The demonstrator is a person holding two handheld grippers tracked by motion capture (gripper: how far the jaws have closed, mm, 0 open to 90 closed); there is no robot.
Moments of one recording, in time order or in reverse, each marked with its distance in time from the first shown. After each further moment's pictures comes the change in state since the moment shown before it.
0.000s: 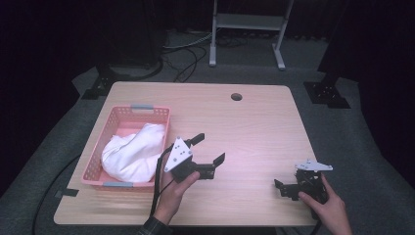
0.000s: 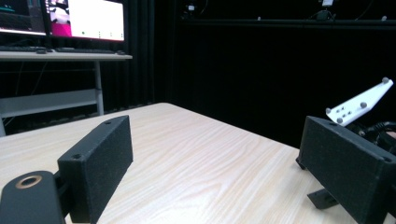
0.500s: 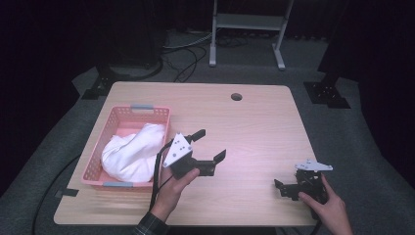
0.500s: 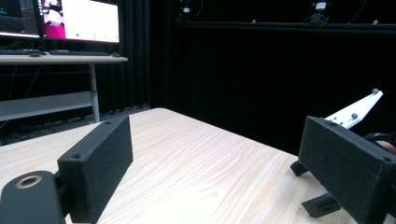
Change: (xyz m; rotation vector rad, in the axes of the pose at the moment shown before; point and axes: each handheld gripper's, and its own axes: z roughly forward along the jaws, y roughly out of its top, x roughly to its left) left arm 0.000 0.015 0.002 -0.006 -0.031 0.000; right arm 0.000 0.000 0.000 0.000 0.000 0.000
